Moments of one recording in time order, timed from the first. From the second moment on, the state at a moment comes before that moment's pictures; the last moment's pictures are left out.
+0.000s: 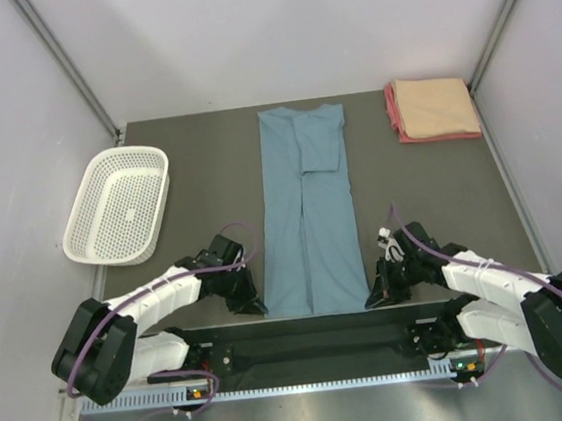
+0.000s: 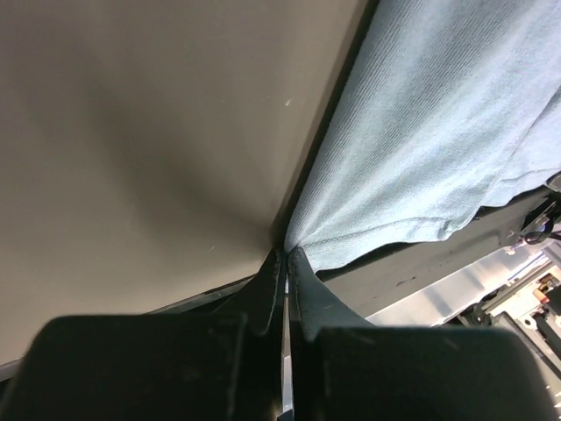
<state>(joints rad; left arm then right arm) -0.57 1.21 0.46 -0.48 0.40 -0.85 0.48 1.06 0.28 -0.37 -0.58 0.65</state>
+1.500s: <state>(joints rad) -0.60 1.19 0.49 -0.54 0.31 -0.90 0.48 1.08 0.27 -0.34 -0.59 0.65</state>
